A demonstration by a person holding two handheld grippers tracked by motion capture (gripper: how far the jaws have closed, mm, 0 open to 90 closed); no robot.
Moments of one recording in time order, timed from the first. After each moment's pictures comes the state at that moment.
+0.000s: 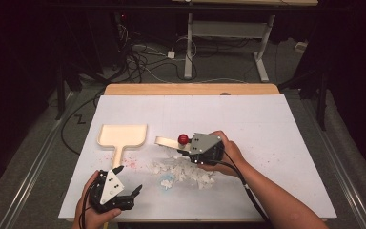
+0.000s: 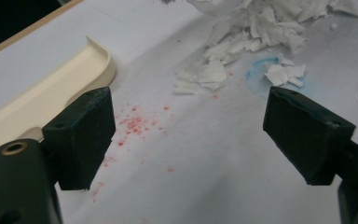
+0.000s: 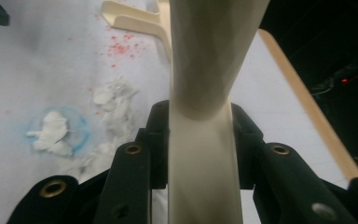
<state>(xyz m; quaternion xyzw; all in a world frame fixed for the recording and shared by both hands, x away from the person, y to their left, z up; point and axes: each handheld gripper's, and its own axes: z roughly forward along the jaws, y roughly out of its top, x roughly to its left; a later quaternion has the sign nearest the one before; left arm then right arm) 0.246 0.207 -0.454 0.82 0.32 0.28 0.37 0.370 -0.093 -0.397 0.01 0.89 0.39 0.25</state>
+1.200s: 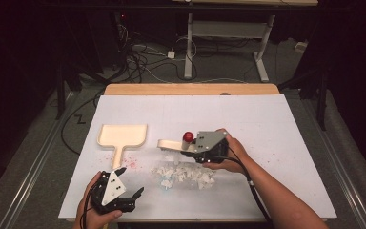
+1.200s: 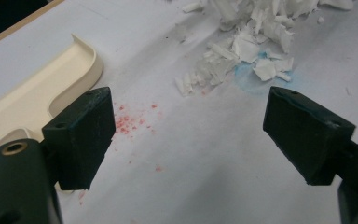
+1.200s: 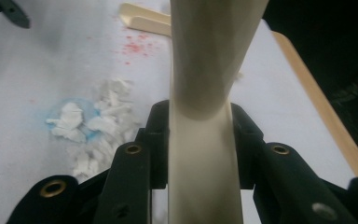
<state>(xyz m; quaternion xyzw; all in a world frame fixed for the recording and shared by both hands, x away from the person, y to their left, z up) 0.246 0.202 -0.458 0.84 0.30 0.27 0.37 0.376 -0.115 -0.391 0.00 0.89 0.41 0.21</state>
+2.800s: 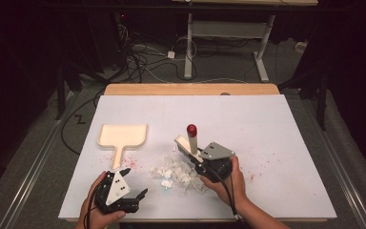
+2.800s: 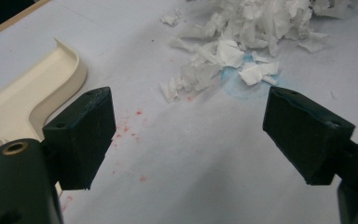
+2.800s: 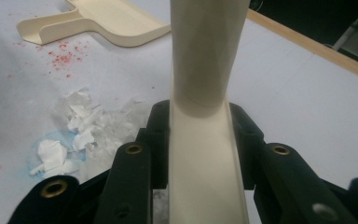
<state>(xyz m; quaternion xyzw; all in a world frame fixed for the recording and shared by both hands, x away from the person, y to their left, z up) 0.247 0.194 -0.459 0.84 0.30 0.25 0.37 0.325 -0.116 -0.419 0.30 0.82 0.42 0.25</state>
